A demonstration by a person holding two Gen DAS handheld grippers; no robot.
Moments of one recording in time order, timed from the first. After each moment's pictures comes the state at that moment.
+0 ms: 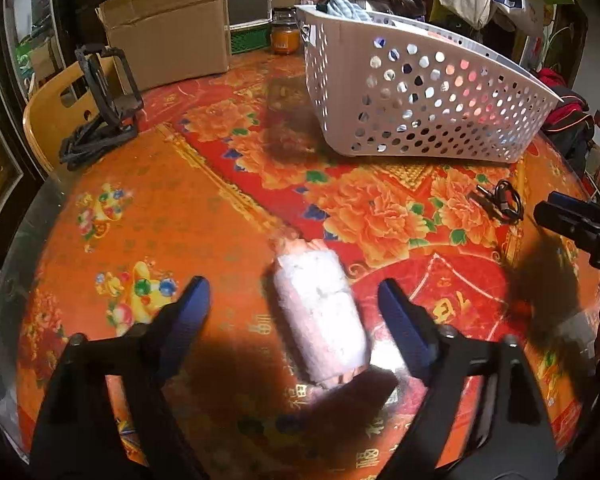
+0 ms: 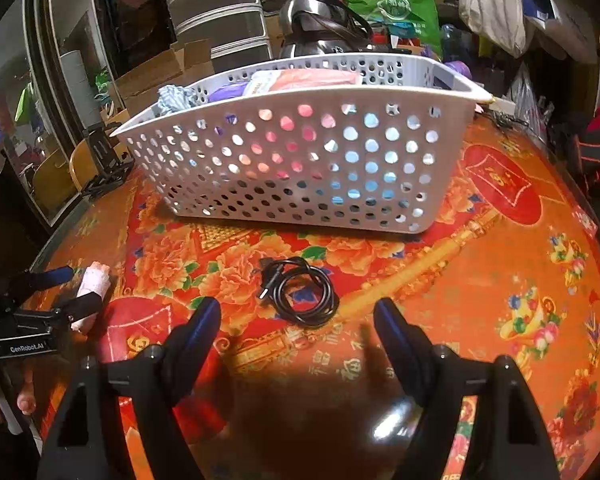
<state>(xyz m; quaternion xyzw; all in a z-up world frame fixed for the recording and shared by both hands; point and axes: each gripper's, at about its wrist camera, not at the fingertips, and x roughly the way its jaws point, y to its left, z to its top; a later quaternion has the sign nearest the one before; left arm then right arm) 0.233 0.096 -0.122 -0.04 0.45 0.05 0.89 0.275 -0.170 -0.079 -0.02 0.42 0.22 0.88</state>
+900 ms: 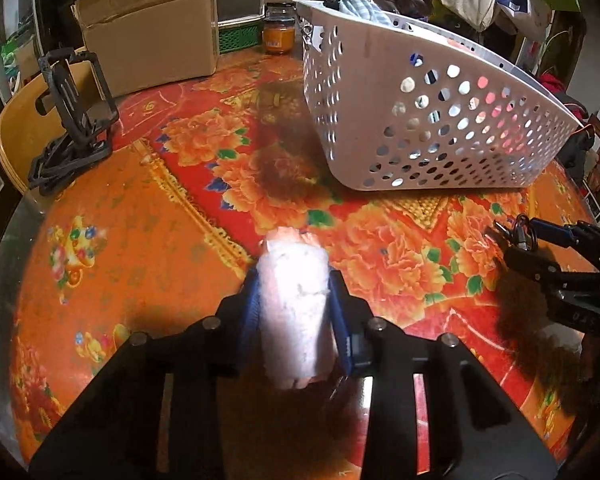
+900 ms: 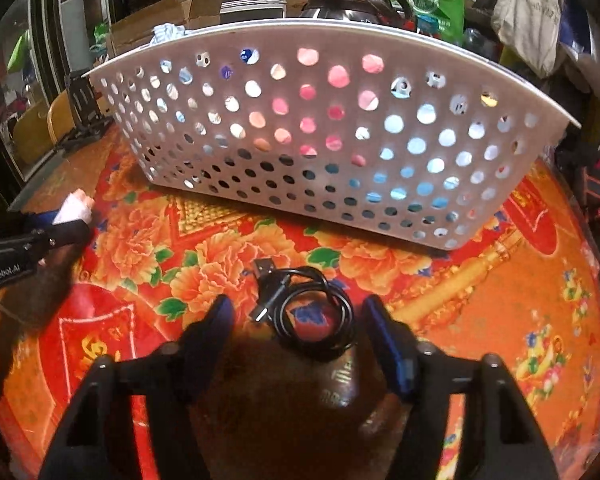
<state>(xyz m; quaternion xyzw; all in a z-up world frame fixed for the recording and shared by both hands) 0.287 0.111 -0.127 -0.05 0.45 0.03 0.89 0.301 -0.126 -0.104 -0.11 0.44 0.21 0.87</state>
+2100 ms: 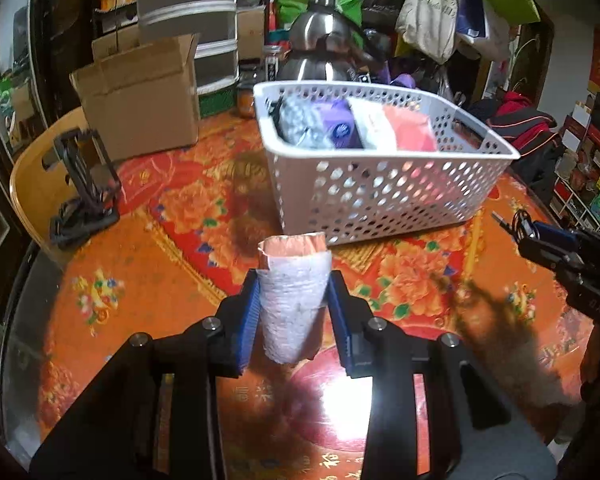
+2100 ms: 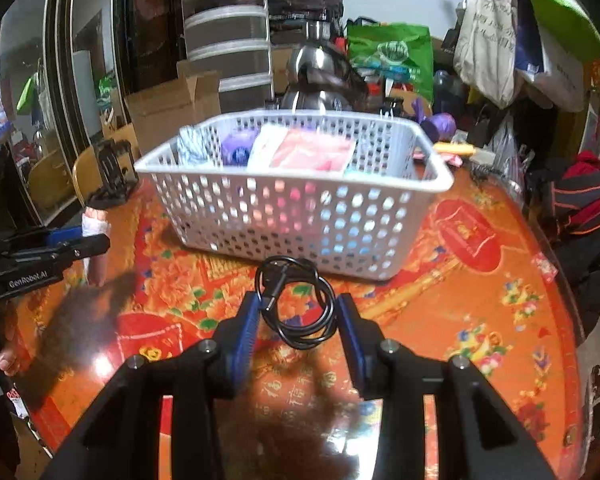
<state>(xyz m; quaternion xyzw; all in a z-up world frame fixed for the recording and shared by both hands) 0.255 0.082 -0.045 -0.03 0.38 0.00 0.93 0.248 -0.174 -0.025 -0.06 0.35 0.20 0.91</state>
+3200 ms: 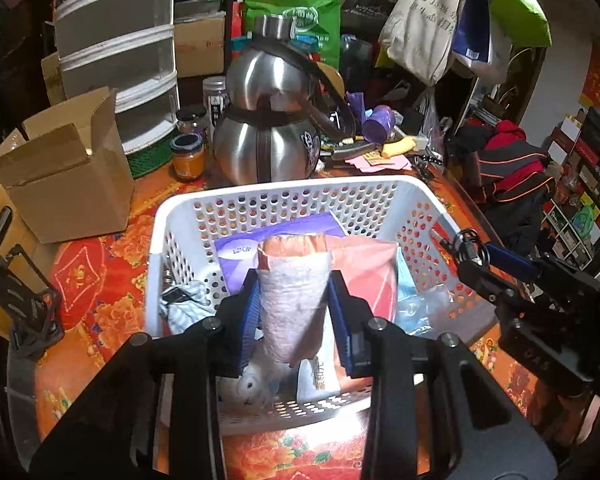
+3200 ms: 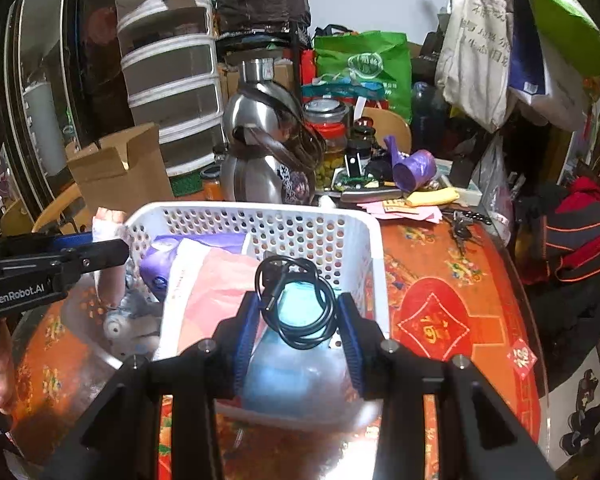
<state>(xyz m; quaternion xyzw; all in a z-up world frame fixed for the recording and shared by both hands) 0.446 0.026 0.041 -0.05 0.41 -0.04 0.91 0.401 -0.178 0.032 -0.04 0.36 0.16 0.92</state>
